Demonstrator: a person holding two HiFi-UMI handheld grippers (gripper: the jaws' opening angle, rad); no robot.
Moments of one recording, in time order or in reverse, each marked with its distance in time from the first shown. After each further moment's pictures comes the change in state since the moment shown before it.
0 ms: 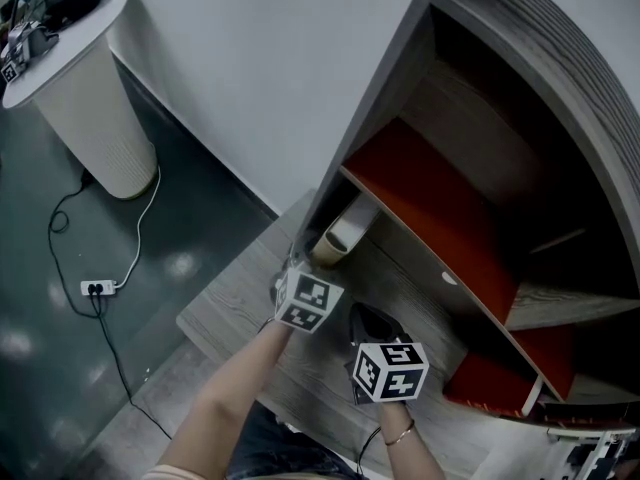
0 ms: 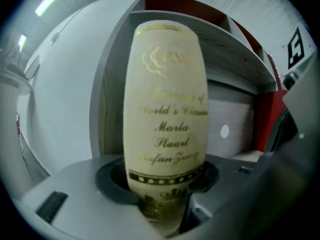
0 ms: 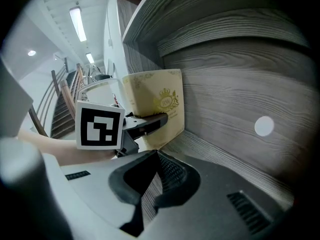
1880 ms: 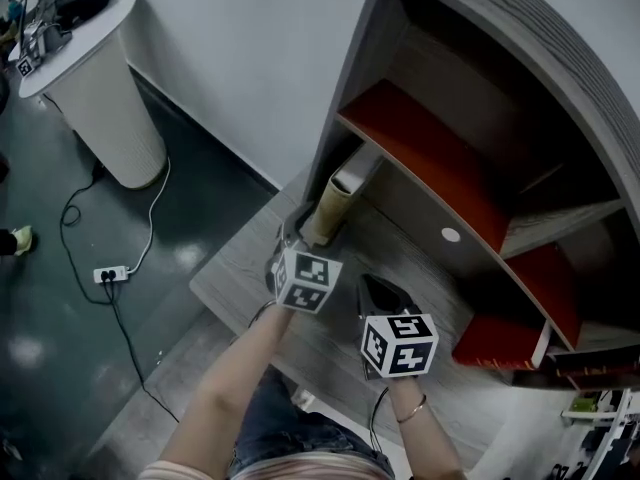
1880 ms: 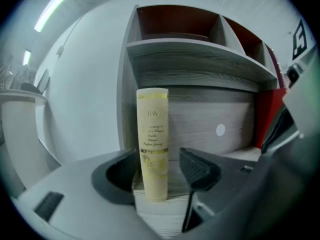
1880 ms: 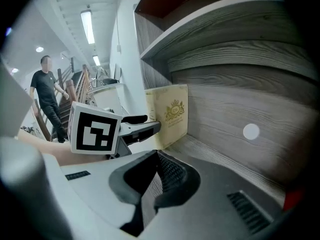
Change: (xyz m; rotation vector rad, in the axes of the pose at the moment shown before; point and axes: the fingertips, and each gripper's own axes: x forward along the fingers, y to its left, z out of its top) left arm -0.067 -0.009 0.006 0.024 0.054 0.132; right arm -0.051 0.024 -0.005 -0.048 -0.068 0.003
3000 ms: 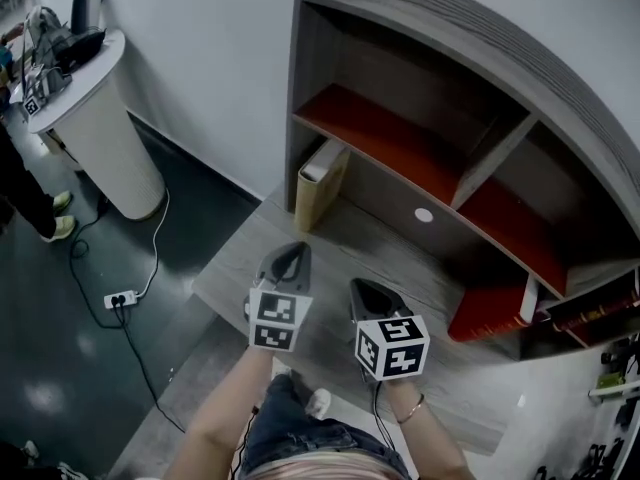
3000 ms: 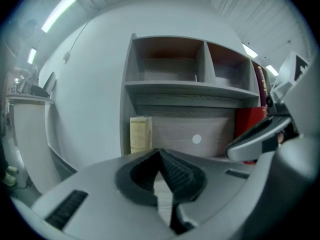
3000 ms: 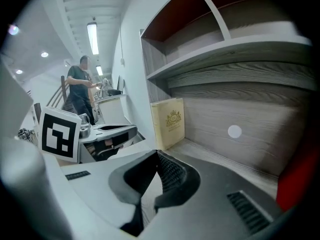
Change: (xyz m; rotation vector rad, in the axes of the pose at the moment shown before) left arm -0.111 -0.046 0.022 -0.019 -0.041 -0.019; right arm -0.069 0.009 -0.012 0.015 -0.126 0.001
